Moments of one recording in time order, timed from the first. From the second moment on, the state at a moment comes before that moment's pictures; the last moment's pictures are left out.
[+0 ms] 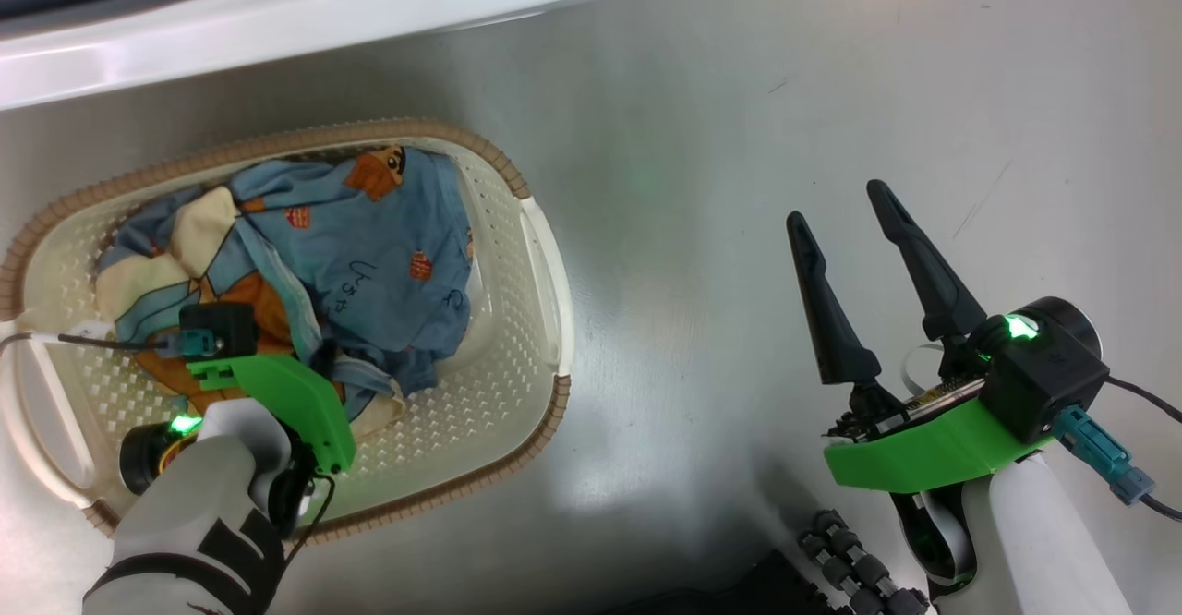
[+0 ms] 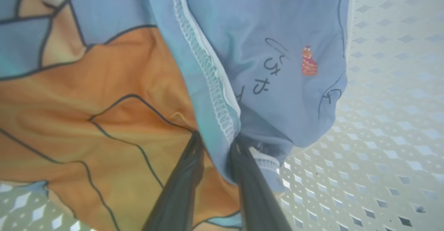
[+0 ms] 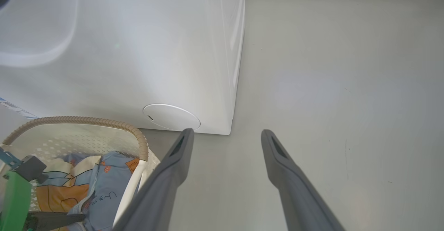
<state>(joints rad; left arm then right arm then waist) -0.85 0.13 -0.80 1.26 -0.97 -0.13 -0.14 -0.29 -0.05 0.14 -0.04 0.15 0.13 -0.26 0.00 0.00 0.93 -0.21</state>
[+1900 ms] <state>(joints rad) -0.08 0.10 -0.37 0.52 -0.63 0.02 -0.25 0.04 -0.08 0.12 0.11 0.17 0.13 -0.26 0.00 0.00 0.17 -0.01</state>
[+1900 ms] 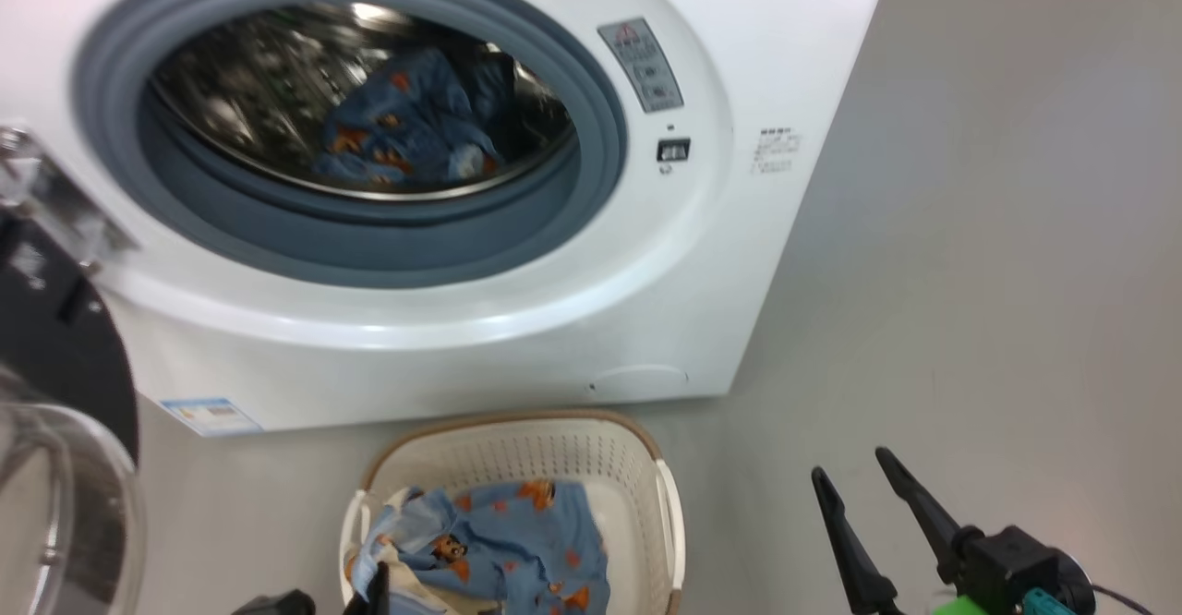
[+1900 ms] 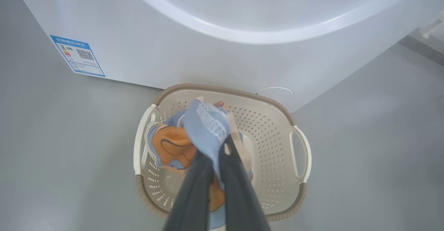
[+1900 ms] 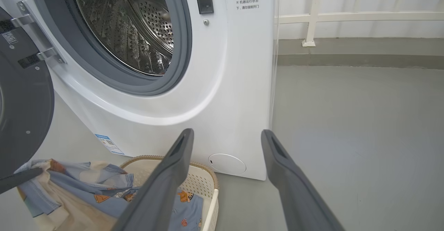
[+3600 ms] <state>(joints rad) 0.26 0.05 -0.16 -0.02 -0.30 0.04 -0.25 0.21 -0.10 0.06 0.10 0.18 0.13 -0.26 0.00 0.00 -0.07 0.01</state>
